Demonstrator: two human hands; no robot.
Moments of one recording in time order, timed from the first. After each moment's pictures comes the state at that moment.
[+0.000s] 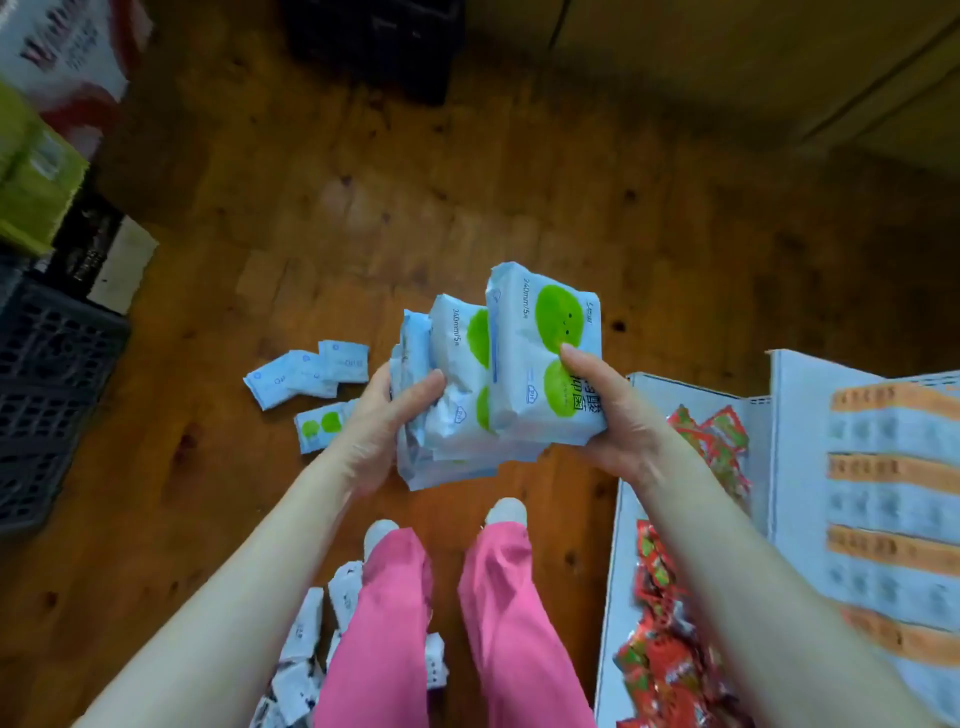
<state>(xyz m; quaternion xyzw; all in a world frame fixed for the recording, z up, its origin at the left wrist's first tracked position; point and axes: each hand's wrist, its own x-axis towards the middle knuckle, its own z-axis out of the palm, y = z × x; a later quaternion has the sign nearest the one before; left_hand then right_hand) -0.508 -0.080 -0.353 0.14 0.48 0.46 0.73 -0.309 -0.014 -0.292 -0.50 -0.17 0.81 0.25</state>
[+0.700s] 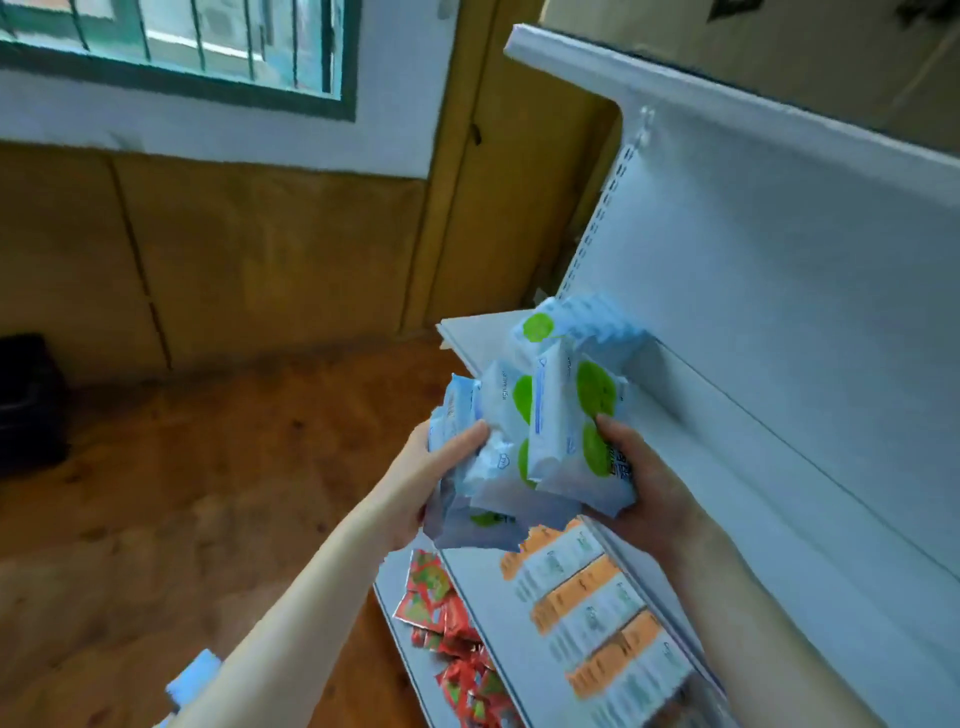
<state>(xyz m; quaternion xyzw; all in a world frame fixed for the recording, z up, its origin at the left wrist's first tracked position) -0.117 -0.066 -0.064 0.48 0.24 0.27 0.80 0.045 -0.179 0.004 -0.49 -0.19 0.59 0.61</state>
